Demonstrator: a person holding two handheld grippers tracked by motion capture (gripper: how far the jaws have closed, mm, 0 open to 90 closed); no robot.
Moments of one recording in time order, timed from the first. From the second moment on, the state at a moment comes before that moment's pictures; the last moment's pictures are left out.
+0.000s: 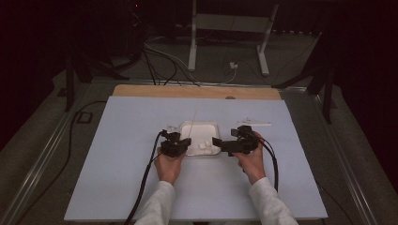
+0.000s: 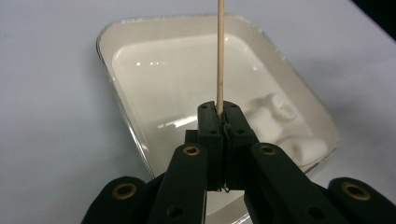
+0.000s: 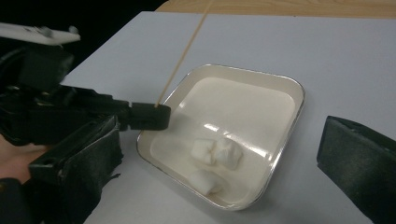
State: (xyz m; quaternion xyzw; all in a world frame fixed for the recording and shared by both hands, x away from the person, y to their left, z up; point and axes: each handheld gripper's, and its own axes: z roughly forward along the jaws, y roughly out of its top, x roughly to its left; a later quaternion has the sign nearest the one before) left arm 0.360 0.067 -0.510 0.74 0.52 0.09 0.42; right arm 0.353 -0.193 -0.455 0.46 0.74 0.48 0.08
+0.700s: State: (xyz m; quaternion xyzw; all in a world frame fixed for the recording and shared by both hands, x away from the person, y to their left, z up) left arm 0.335 0.111 -0.482 0.72 0.48 0.11 0.49; right arm 0.331 -0.222 -0.456 0.45 0.75 0.48 0.11
